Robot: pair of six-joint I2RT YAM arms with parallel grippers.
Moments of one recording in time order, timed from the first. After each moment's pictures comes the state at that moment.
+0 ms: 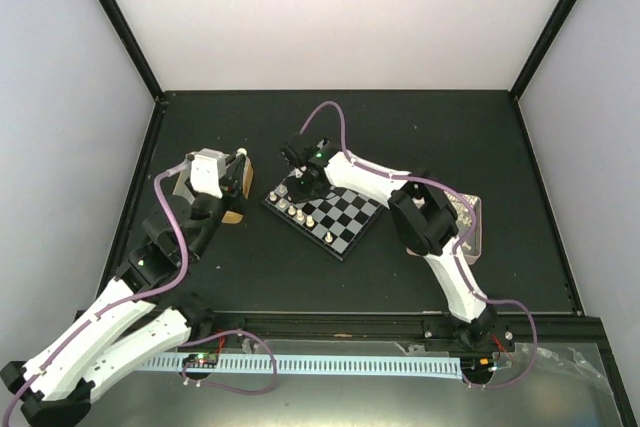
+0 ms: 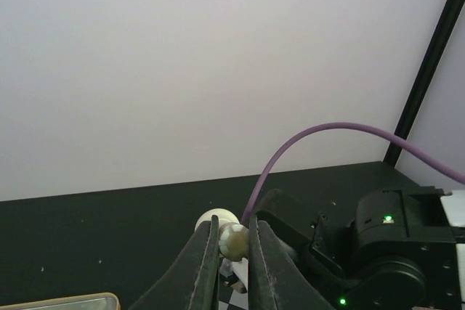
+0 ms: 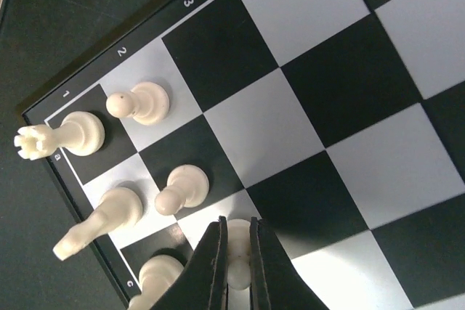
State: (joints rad) left arm -0.71 0.60 0.75 -0.14 -0.38 -0.13; right arm 0.83 2.24 1.82 -0.76 -0.06 0.47
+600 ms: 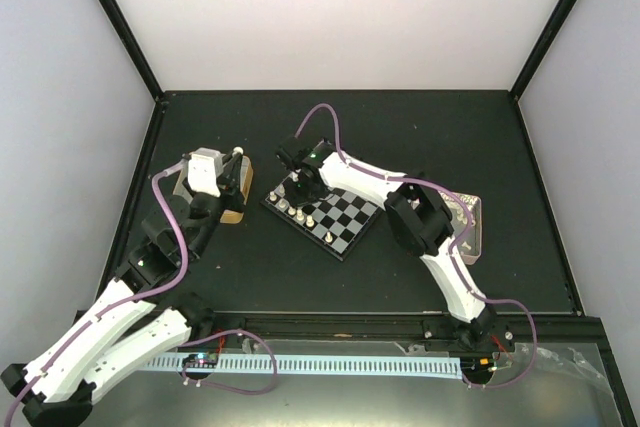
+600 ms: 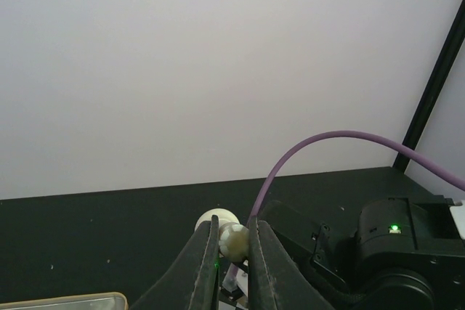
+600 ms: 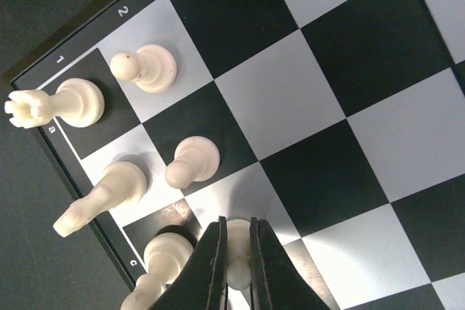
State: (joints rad) left arm -0.69 0.59 0.74 -0.13 -0.39 -0.13; right arm 0.85 2.29 1.90 -0.86 -0.05 0.47
